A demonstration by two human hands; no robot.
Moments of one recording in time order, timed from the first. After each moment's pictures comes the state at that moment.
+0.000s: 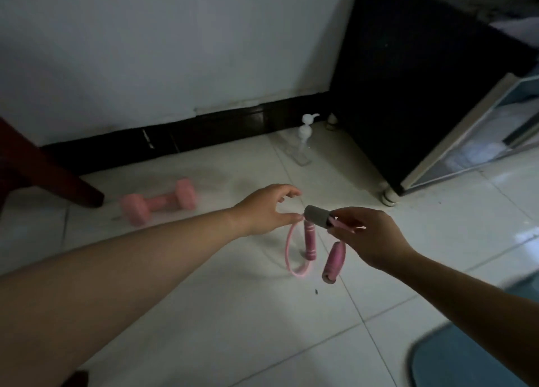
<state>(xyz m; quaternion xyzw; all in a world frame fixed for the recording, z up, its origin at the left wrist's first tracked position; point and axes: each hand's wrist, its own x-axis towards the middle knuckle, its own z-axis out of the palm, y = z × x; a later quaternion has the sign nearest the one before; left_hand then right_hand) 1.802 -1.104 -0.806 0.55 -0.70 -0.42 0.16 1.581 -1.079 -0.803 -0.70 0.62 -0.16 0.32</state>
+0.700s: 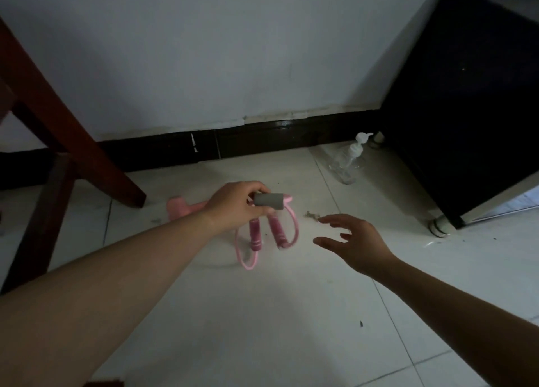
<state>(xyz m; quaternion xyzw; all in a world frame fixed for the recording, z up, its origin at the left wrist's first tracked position) 1.952 -1.121 -0.824 0.65 -0.65 -0.34 0.19 1.696 -1.117 -0.838 -0.72 0.57 -0.15 0.36</state>
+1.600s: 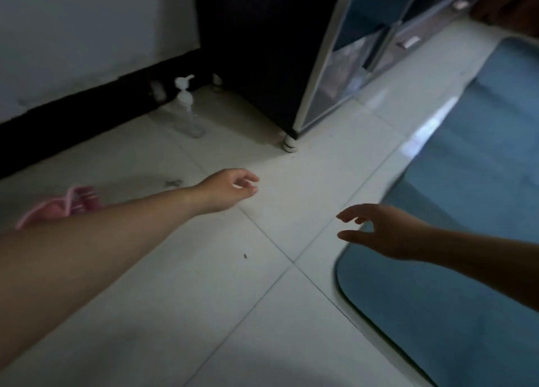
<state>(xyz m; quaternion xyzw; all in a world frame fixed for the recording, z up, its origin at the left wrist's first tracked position) 1.708 -1.131 -0.851 0.48 -0.73 -0.48 0.08 1.453 -0.980 -0.783 -0.62 0.72 0.03 0.31</state>
